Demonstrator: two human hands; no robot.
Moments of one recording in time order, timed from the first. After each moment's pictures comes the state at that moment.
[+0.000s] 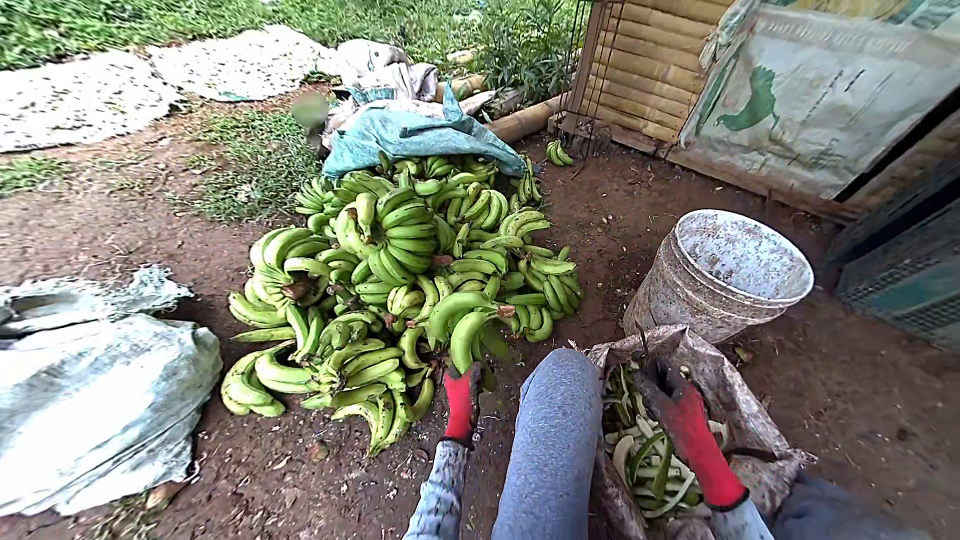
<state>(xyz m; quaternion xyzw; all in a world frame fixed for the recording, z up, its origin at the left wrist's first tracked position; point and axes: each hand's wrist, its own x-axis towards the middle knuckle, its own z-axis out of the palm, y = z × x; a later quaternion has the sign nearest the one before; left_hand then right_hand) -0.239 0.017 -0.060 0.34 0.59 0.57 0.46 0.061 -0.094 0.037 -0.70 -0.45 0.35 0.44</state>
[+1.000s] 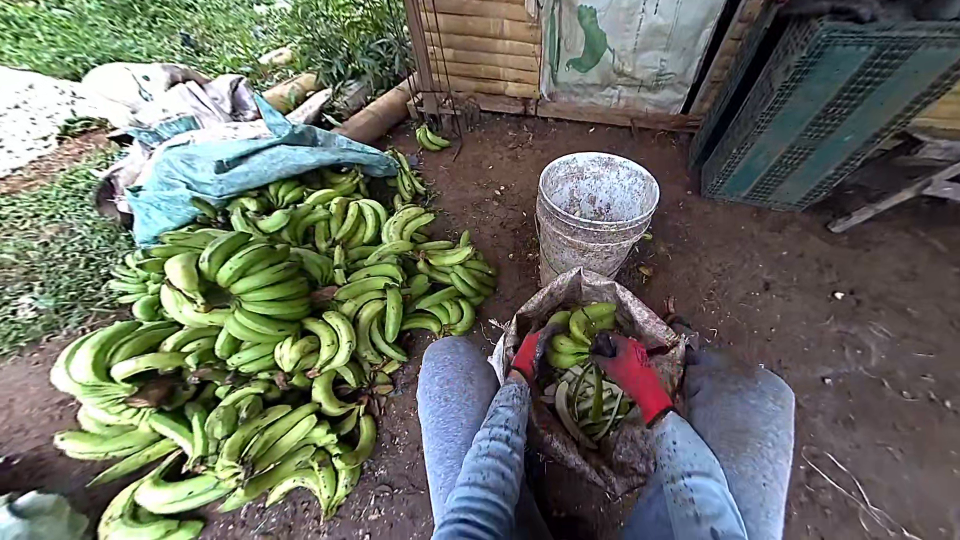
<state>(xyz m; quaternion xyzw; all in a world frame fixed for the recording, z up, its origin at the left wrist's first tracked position) 0.004 -0.009 -0.078 0.58 0.46 0.14 0.66 0.143 -0.153 -0.020 -0.82 -0.40 0.31 0.28</state>
